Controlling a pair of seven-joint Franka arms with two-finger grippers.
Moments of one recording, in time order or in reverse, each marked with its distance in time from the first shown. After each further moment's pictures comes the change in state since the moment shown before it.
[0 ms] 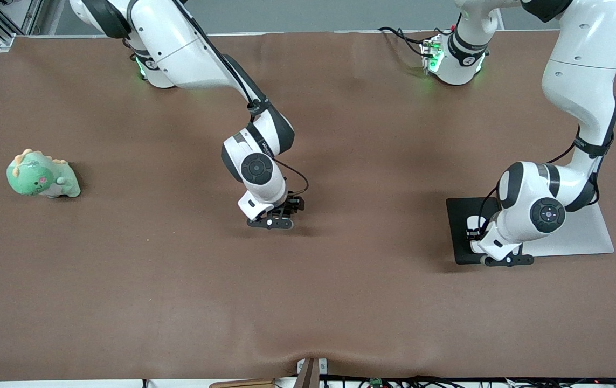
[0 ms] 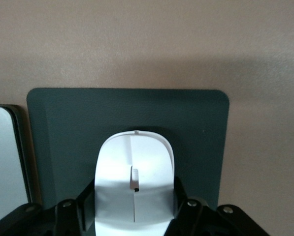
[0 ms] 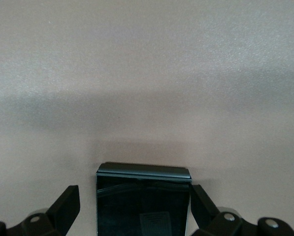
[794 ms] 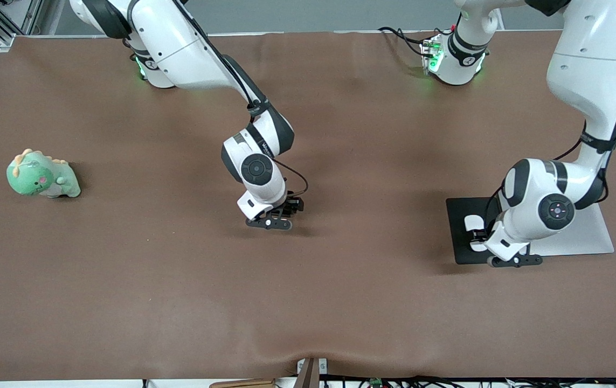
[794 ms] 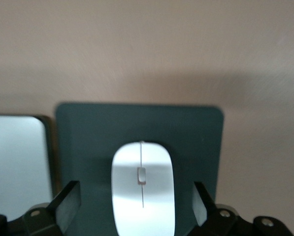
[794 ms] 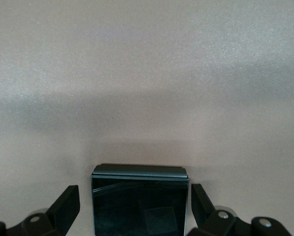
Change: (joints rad) left arm 0.006 -0.060 0.001 0.018 0.000 -0.007 -0.004; right arm 0.002 0.004 -0.004 -0.001 0.000 -0.003 0.034
